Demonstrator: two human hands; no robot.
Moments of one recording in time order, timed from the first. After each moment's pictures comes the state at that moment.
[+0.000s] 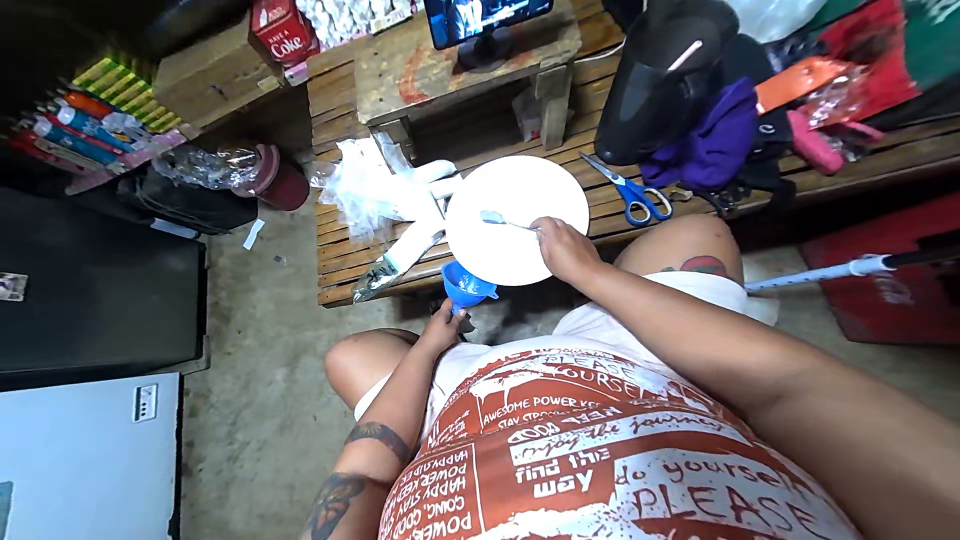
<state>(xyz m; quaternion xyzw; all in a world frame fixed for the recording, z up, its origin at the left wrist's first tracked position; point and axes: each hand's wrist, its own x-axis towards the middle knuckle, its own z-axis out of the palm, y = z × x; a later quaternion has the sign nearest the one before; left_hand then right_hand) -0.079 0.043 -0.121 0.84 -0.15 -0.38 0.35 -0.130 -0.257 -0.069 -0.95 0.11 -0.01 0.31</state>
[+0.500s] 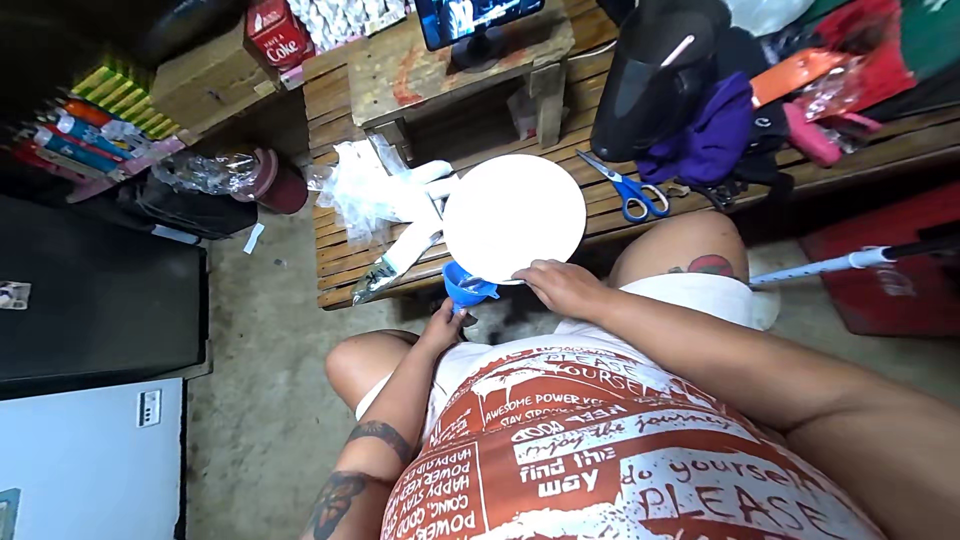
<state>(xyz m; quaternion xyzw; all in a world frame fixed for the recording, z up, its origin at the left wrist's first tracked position) -0.078 0.042 -0.123 0.85 -0.17 -0.38 0.34 -0.178 -0.244 -0.071 -0.95 -0.11 0.01 0.29</state>
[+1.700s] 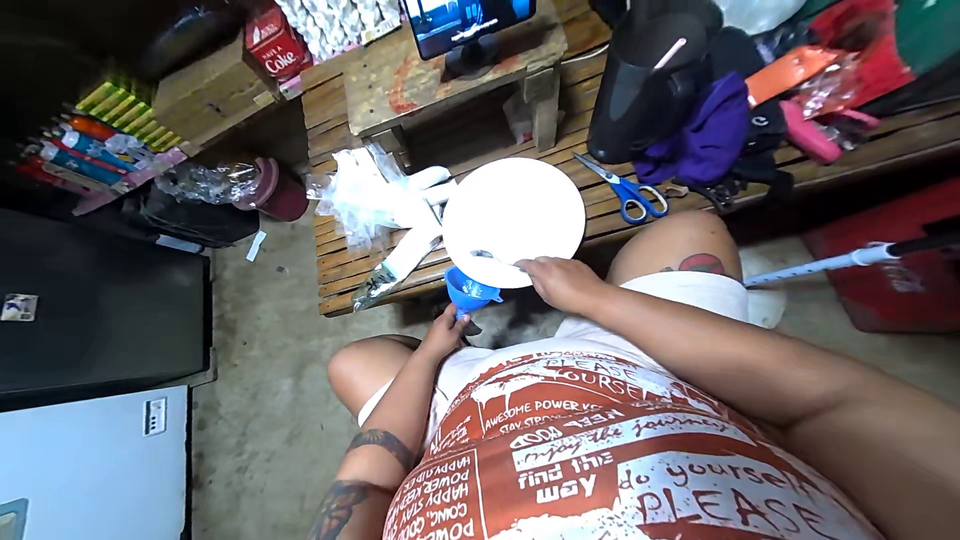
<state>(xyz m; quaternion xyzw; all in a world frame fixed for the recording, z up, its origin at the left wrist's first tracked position) -0.078 0.039 -0.120 0.84 -0.19 -0.38 0.32 -0.164 -0.243 -0.063 -0.96 -0.01 0.10 0.26</state>
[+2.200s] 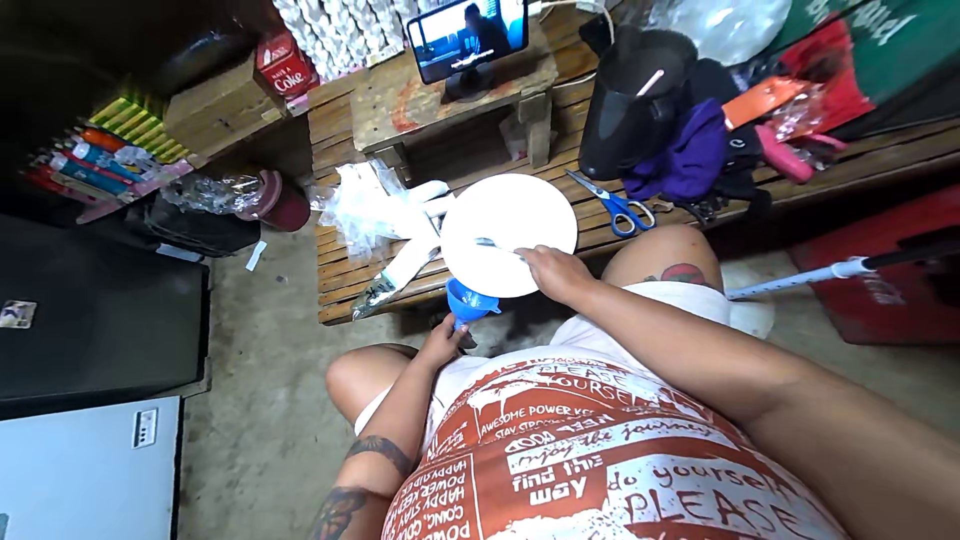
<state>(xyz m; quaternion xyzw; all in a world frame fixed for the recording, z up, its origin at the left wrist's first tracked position) -0.078 0.040 -0.119 0.84 -0.21 -0.39 0.32 -0.143 -0.256 -0.067 -0.96 0.06 0.05 0.26</state>
